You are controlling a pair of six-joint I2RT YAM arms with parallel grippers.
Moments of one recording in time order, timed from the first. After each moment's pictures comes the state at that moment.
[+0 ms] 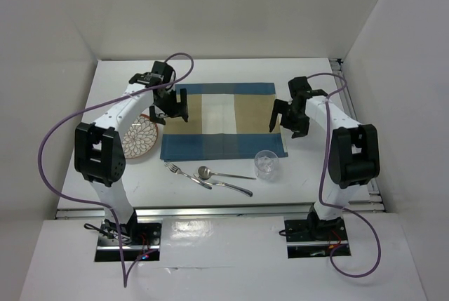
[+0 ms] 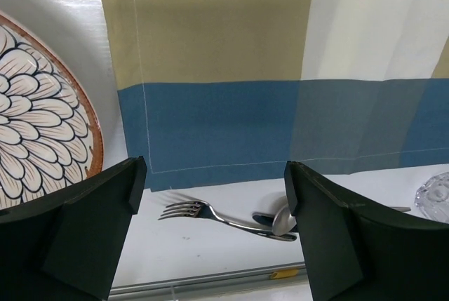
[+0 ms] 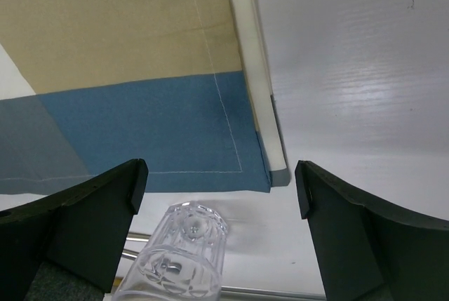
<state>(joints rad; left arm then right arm) -0.24 1.82 1.57 -0.93 0.05 -0.37 0.13 1.72 1.25 -0.74 -0.07 0.41</state>
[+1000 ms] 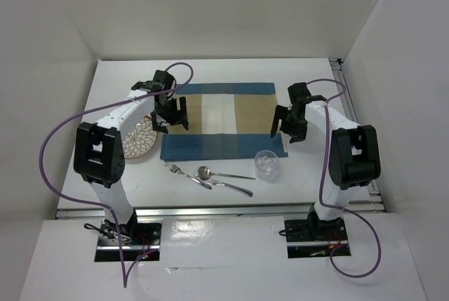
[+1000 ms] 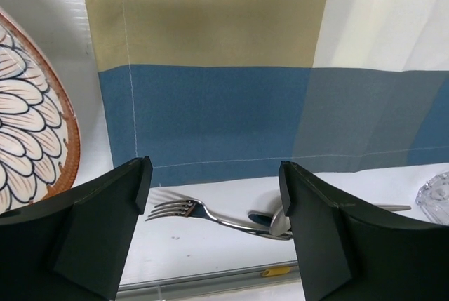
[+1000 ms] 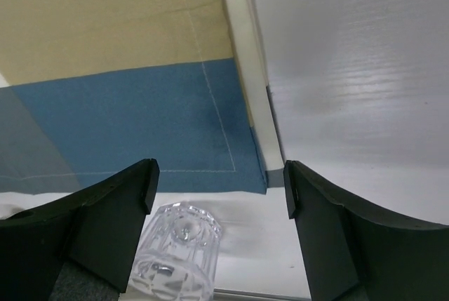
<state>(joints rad) -0.24 1.79 1.45 -0.86 0.08 -0.42 0.13 1.69 1.17 -0.69 -0.08 0.41</state>
